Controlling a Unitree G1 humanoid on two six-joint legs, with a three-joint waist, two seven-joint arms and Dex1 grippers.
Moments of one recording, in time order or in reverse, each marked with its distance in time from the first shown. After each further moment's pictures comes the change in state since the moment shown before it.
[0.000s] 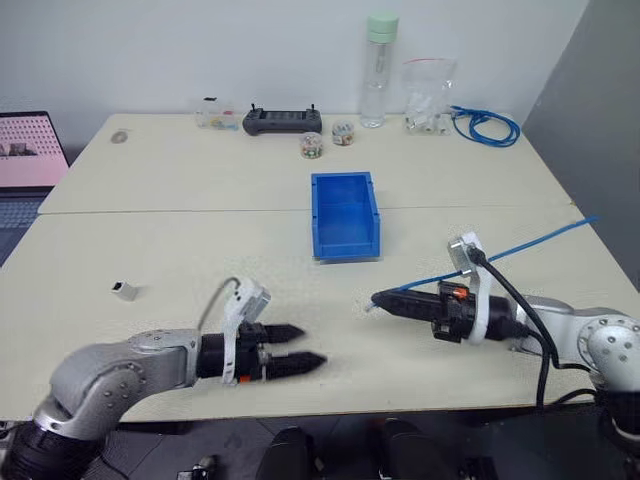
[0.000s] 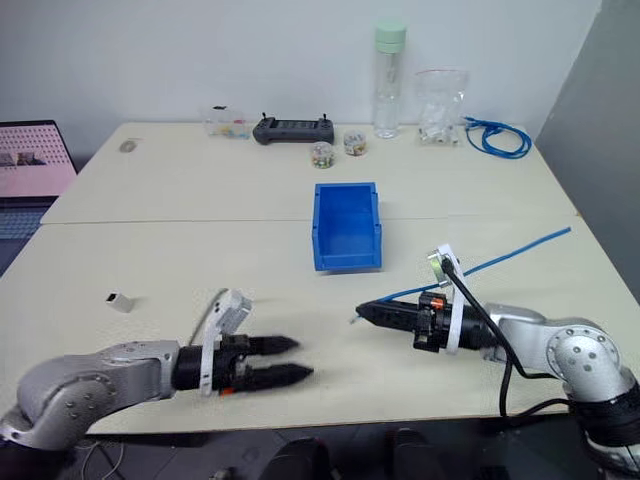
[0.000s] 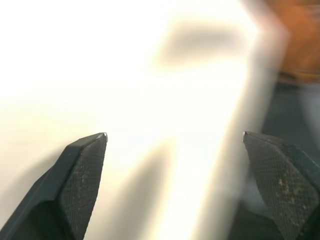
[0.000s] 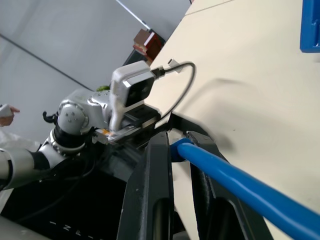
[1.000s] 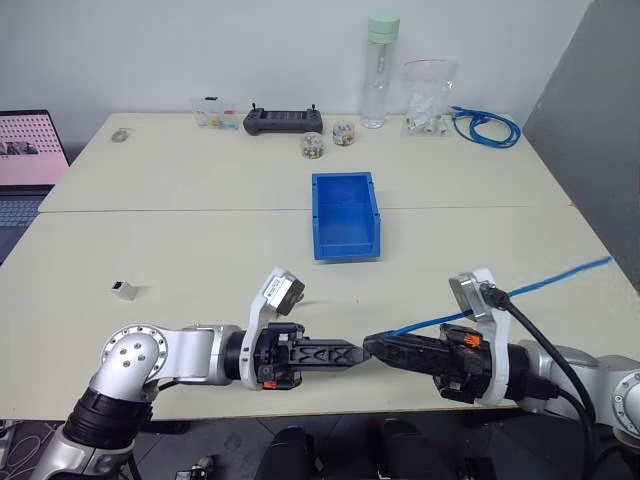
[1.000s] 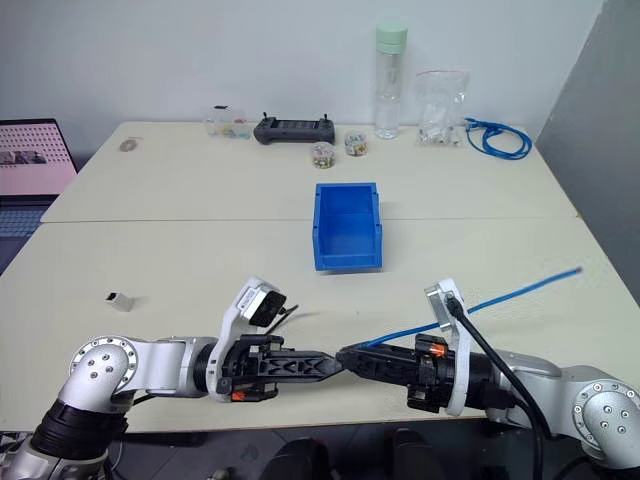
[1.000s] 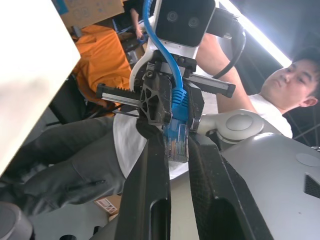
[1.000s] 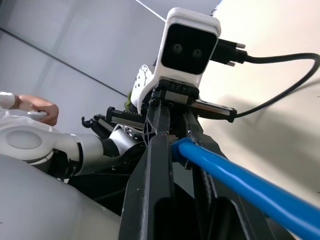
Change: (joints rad) left arm -0.213 -0.043 -0.098 0.170 -1.080 0.386 -0.040; right arm 0.287 -0.074 -0.040 -0.363 0.347 -0.133 -0.231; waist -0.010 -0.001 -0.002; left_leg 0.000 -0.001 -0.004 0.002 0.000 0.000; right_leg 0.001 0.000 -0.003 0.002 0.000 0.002
